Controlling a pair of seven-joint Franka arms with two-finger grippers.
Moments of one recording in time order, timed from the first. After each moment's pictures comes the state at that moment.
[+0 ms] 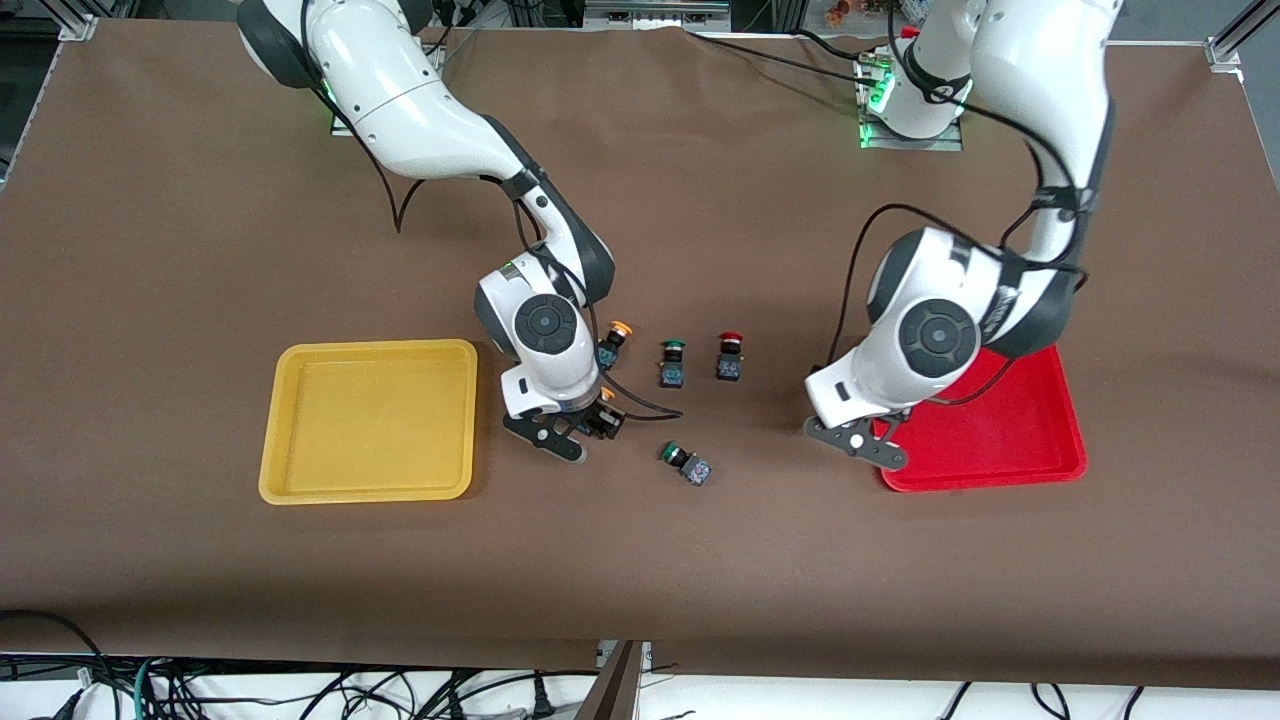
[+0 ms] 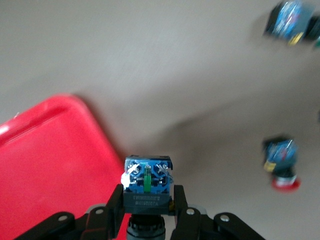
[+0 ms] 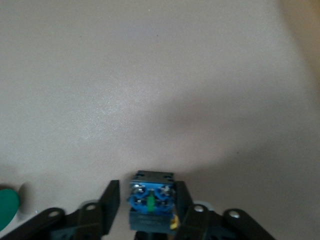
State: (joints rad) left arm -0.30 0.55 -0.01 -1.52 0.05 1.90 0.08; right arm 0.60 0.96 0.00 -1.23 -0.06 2.32 1.11
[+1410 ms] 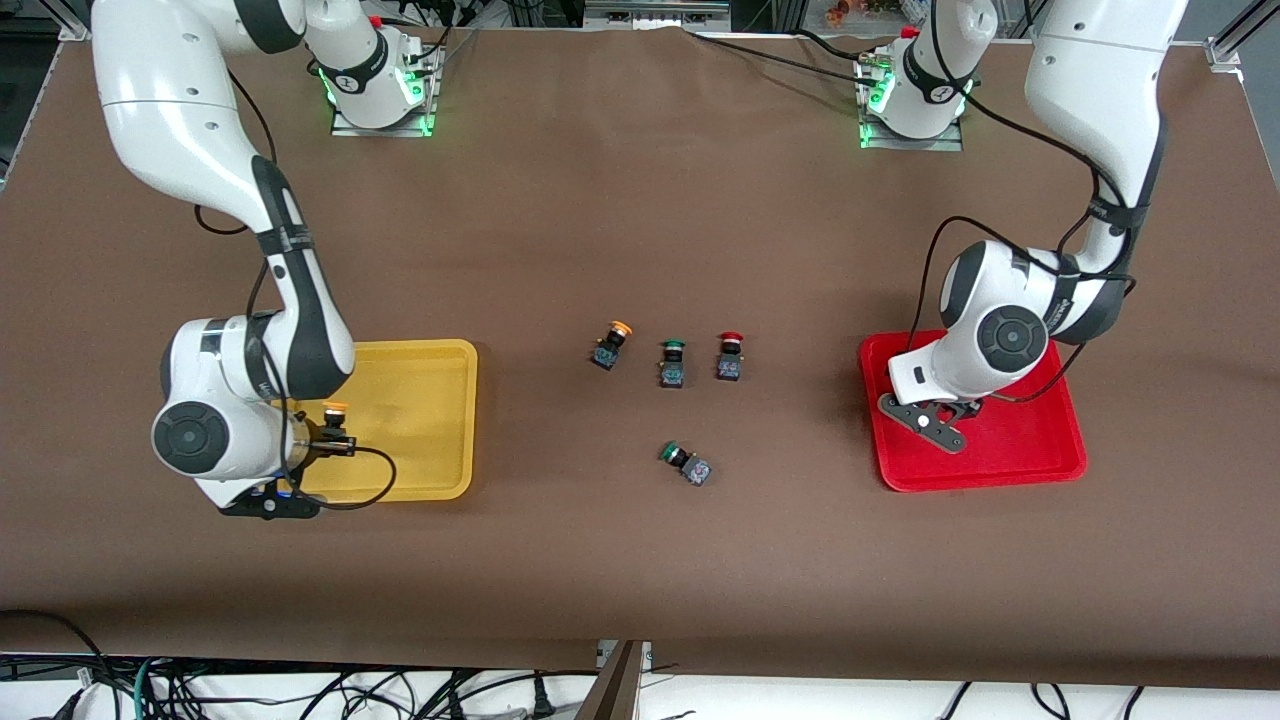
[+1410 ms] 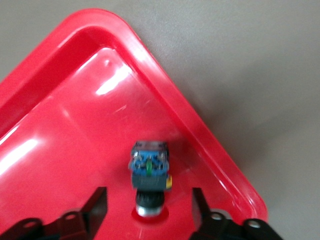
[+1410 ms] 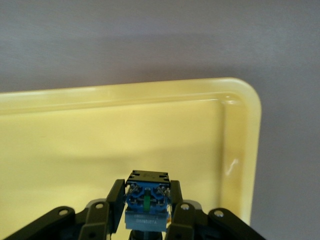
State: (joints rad) left arm -0.14 0.48 -0.02 -1.89 0.12 2.24 0.33; right arm 0.14 0.82 -0.08 -1.32 -0.06 1.99 0.13
